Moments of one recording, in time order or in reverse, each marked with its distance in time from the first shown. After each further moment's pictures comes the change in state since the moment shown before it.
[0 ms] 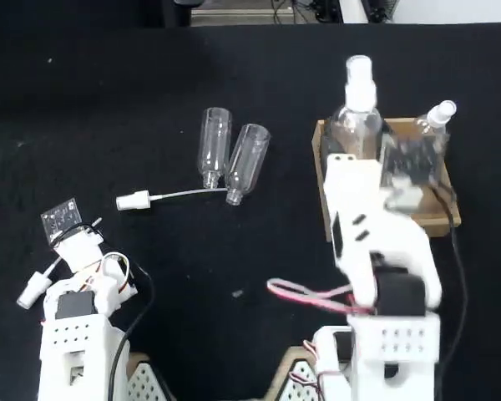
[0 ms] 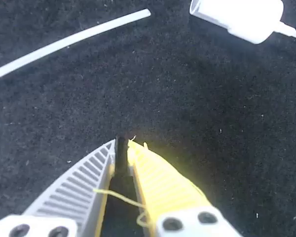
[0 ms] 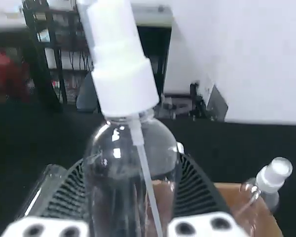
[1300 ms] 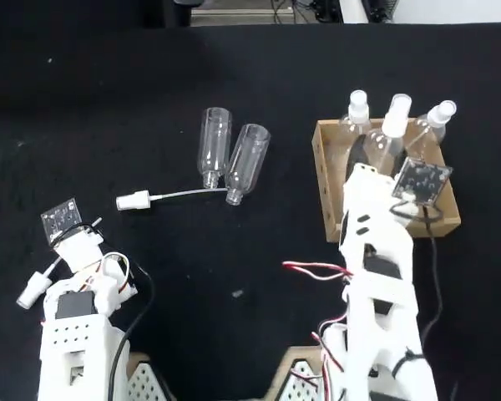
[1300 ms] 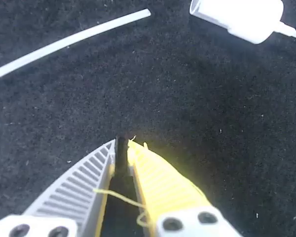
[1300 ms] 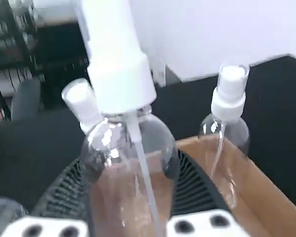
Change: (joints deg) left arm 0.0 0.0 0.0 0.0 0.0; right arm 13.2 25.8 31.1 -61.2 -8.7
